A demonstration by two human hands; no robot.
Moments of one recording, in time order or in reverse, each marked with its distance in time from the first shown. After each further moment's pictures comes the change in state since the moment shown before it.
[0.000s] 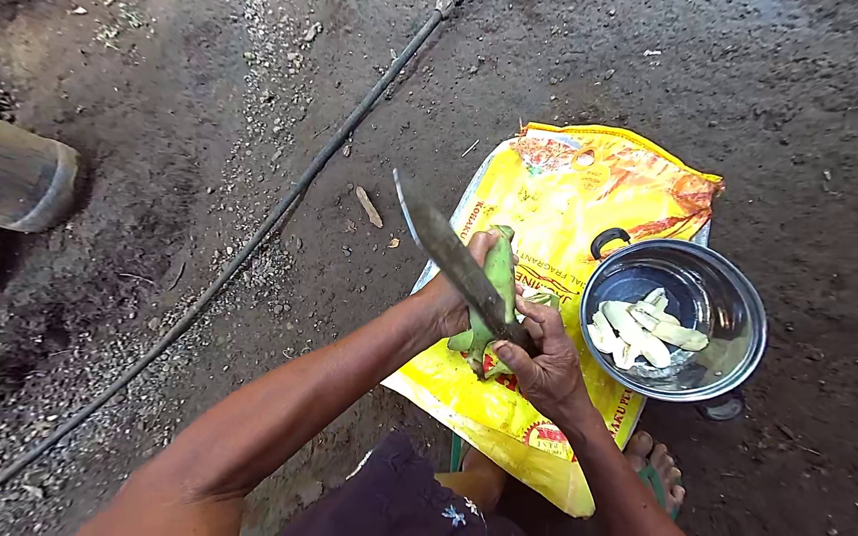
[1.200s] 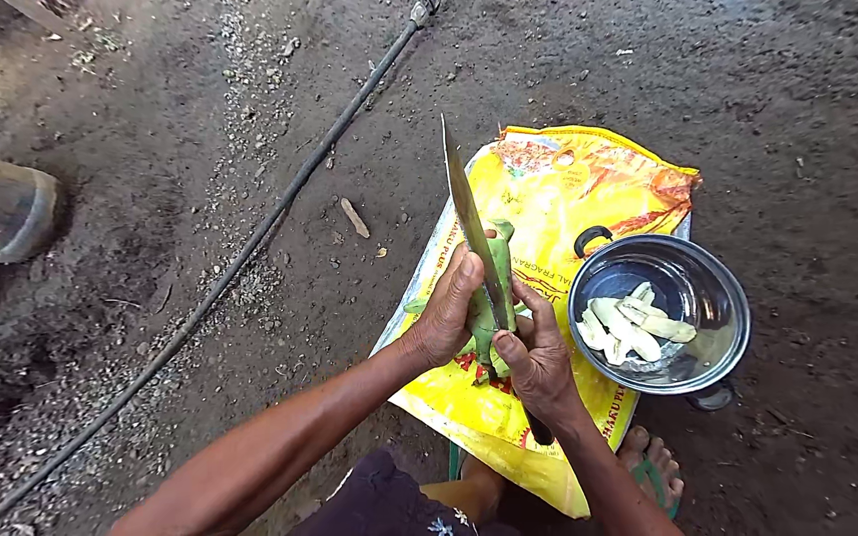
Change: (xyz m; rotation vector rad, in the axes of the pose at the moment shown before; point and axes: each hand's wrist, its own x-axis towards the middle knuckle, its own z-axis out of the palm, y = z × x) left_hand -0.010 -0.027 -0.006 0.240 -0.205 0.535; right_hand 0.005 -0.016 0.002 0.212 0.041 0.136
